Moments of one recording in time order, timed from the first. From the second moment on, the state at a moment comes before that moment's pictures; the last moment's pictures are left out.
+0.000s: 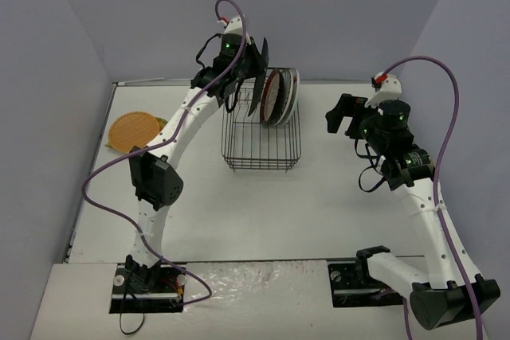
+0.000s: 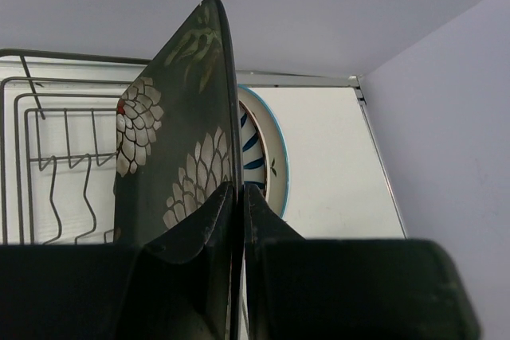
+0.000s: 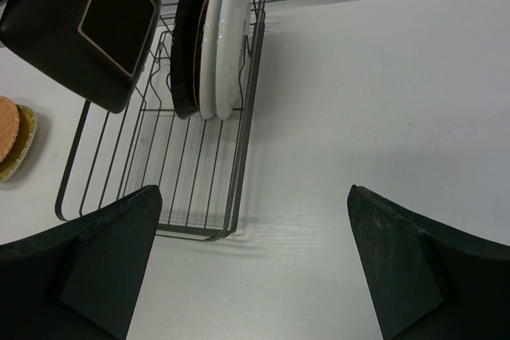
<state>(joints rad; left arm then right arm) -0.53 2.11 2.30 -0.45 -0.04 -0.57 0.19 1.02 1.14 -0.44 -0.01 0.28</state>
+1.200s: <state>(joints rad) -0.52 2.22 2.30 -0.34 -0.14 -0.73 0.19 1.01 1.11 -0.44 0.01 0.26</state>
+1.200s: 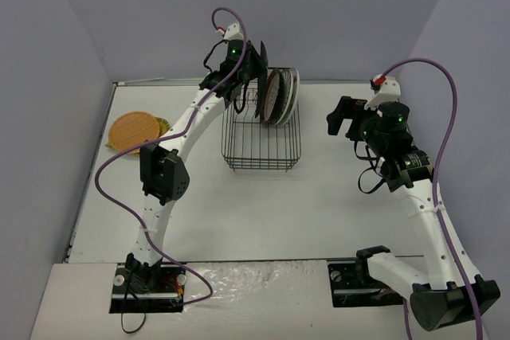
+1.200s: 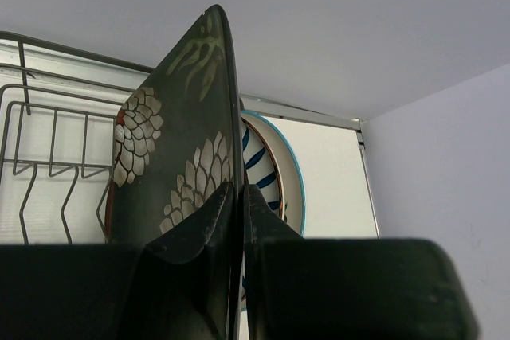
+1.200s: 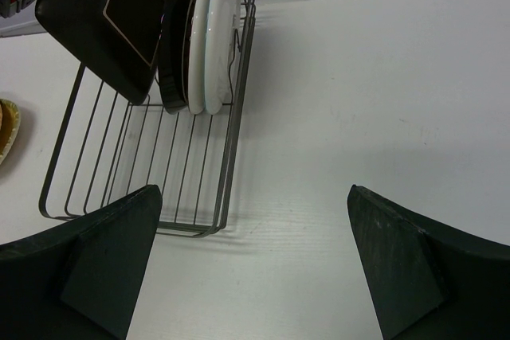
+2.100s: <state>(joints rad) -0.52 2.28 2.16 -0.16 -0.19 -0.71 0.19 0.99 1.10 -0.44 0.01 0.25</state>
